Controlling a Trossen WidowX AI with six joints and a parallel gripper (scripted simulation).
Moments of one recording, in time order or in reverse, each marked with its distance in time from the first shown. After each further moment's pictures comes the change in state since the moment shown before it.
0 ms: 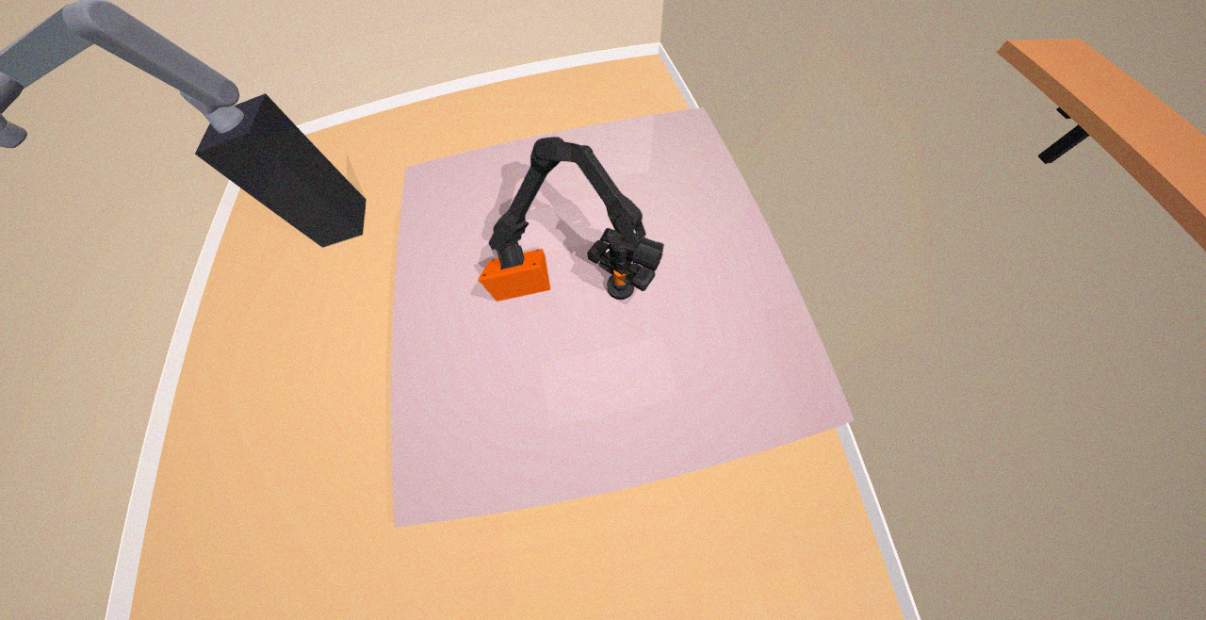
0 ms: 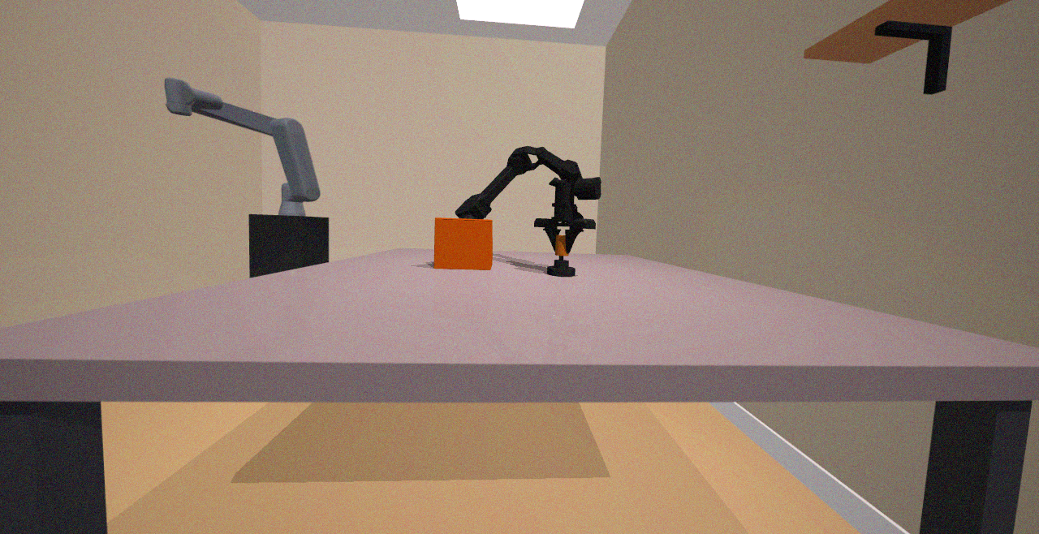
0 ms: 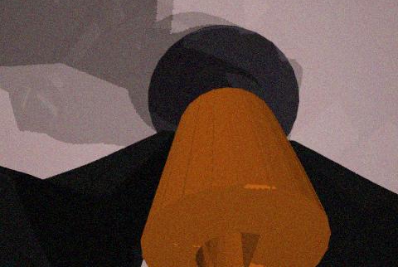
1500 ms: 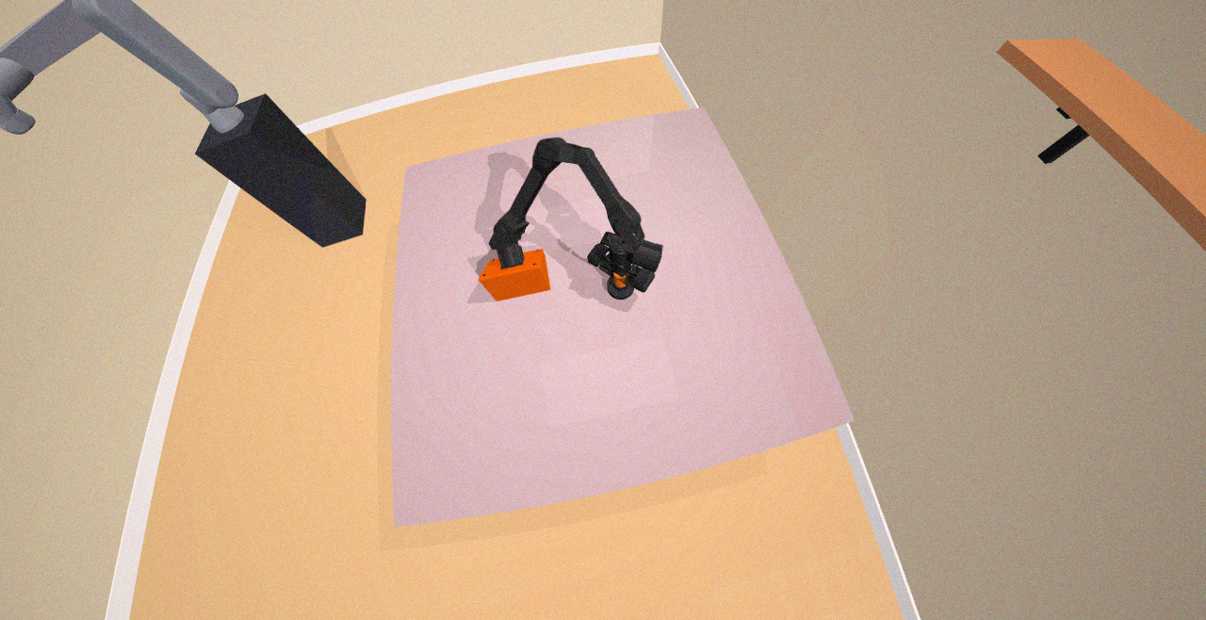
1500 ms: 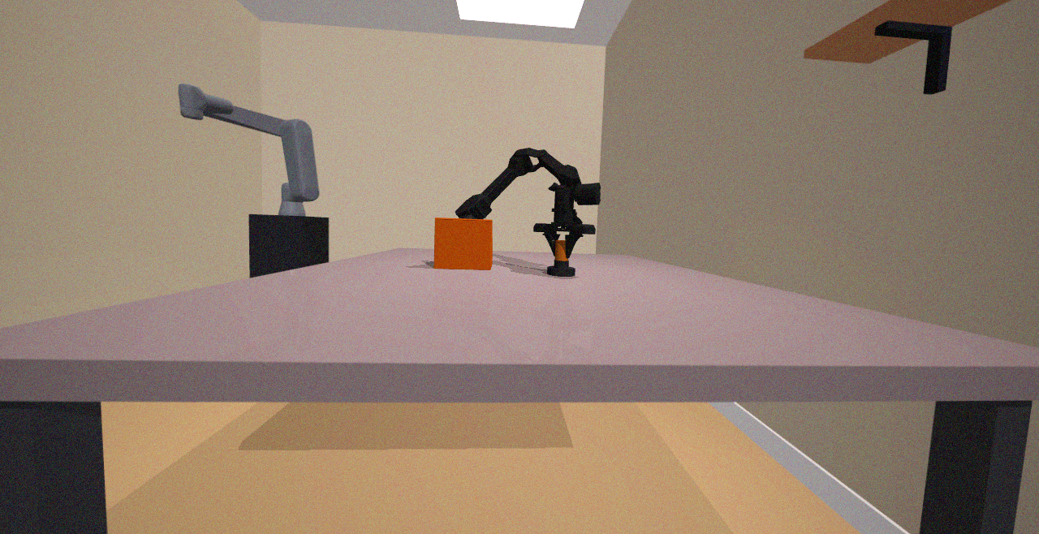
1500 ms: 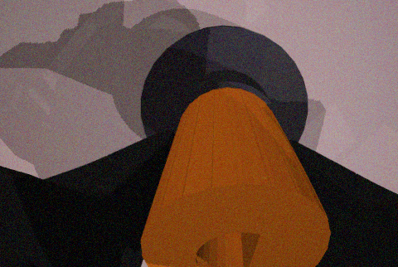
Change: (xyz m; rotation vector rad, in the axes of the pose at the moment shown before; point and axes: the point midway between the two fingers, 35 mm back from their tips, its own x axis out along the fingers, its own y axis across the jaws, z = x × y) arm 0.016 0.001 0.000 -0.026 0.001 -0.004
